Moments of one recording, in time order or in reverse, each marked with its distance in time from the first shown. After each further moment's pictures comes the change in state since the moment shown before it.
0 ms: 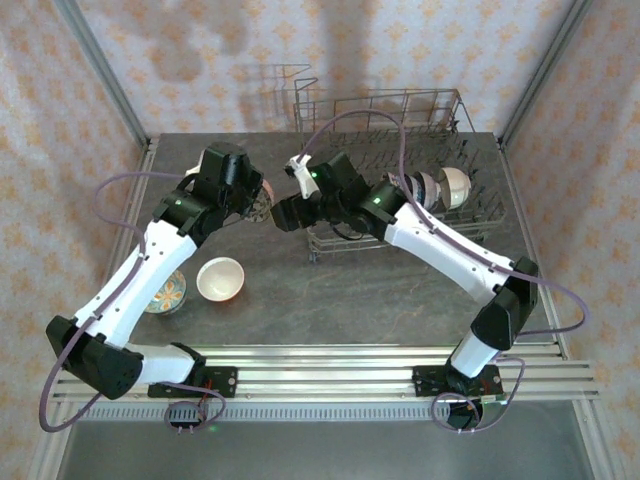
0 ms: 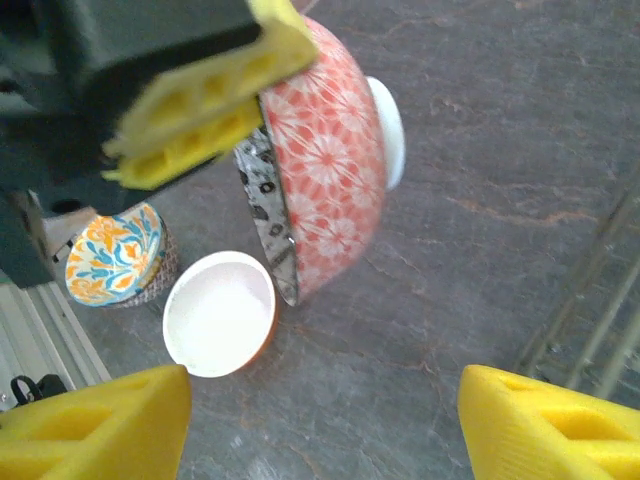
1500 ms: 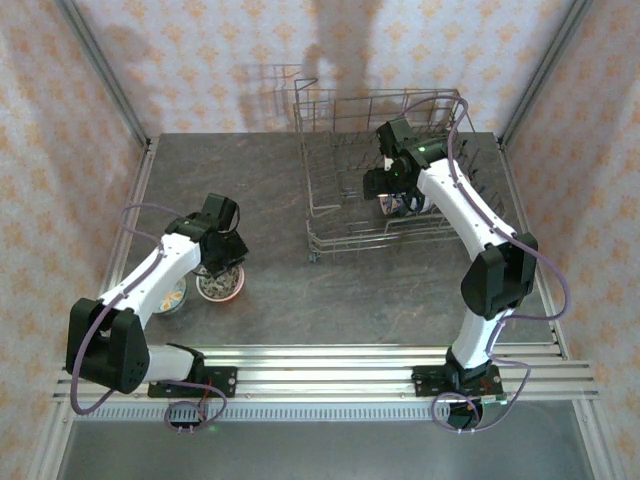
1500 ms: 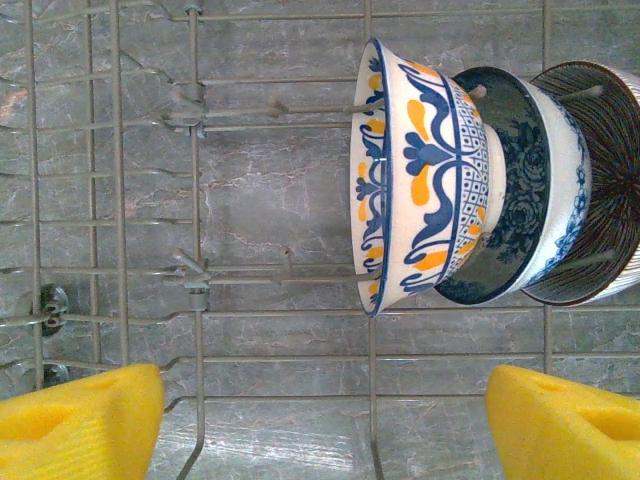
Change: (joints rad) left arm 0.198 0.017 -0.443 -0.175 0.231 0.523; right arm -0.468 0.149 0.106 -0.446 0.224 -0.003
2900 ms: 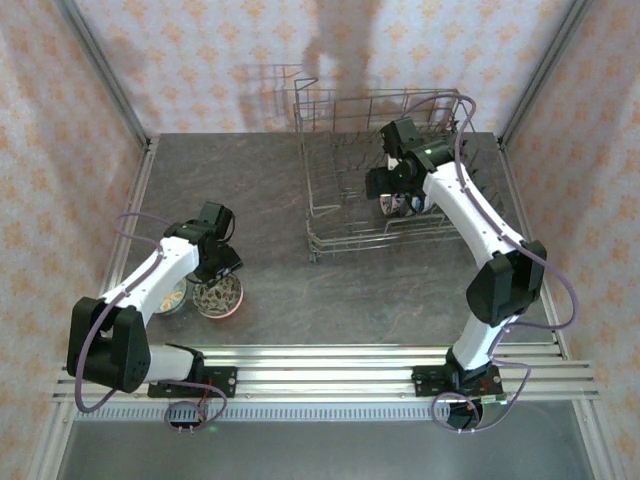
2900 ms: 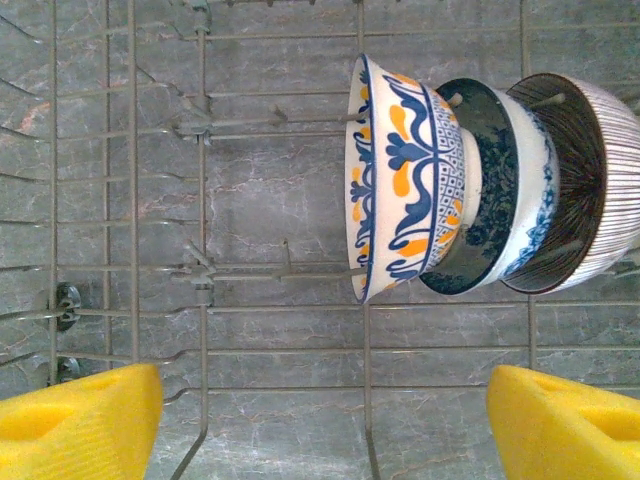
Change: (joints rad) left arm 0.042 0.003 -0.064 -0.048 -0.060 -0.011; right arm 0.000 -0.050 -0.024 0.007 0.006 0.000
